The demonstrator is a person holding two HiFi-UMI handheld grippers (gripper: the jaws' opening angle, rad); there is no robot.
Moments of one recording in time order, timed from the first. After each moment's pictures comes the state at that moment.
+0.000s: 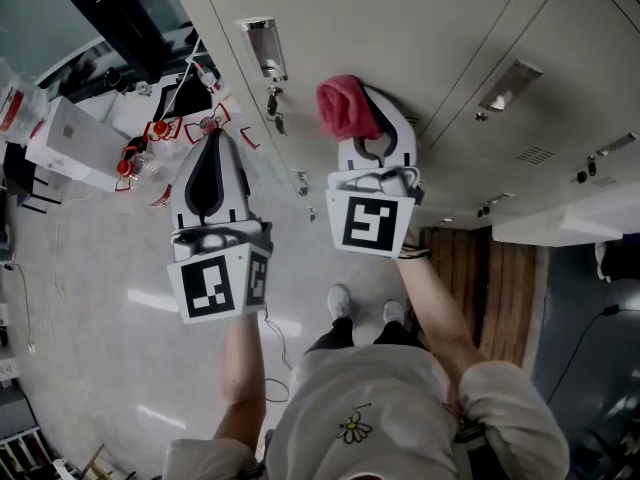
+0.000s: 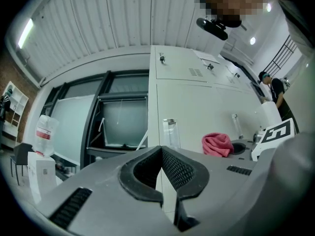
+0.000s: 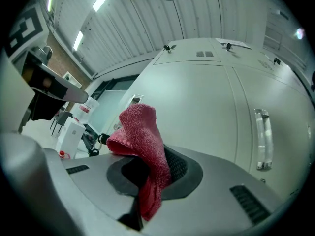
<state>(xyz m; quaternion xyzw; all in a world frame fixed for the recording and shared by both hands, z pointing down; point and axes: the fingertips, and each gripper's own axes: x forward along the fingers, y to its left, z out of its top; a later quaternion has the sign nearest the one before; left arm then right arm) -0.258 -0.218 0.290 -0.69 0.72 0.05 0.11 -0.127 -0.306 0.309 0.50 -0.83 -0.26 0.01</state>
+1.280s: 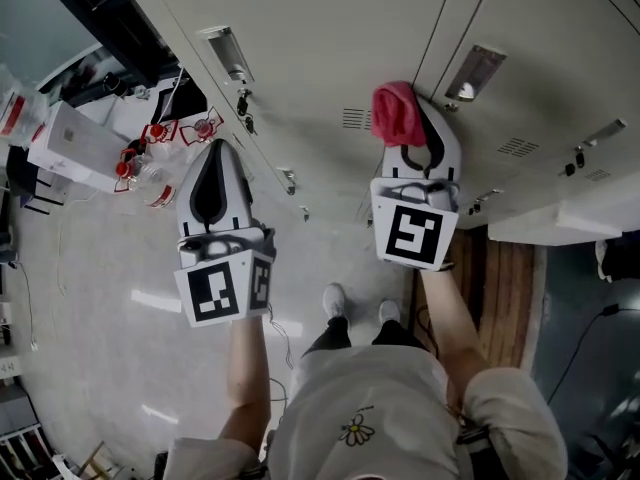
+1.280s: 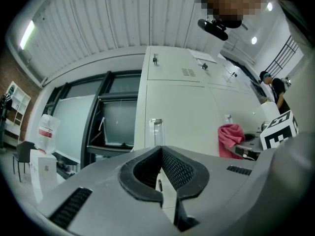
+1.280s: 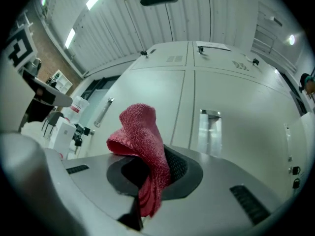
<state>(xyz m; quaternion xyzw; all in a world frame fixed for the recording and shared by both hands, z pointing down) -0.212 -0.212 0.297 -0.68 0.72 0.05 0.10 -0.018 -0.303 0.291 0.55 -0.80 -0.23 -0.04</state>
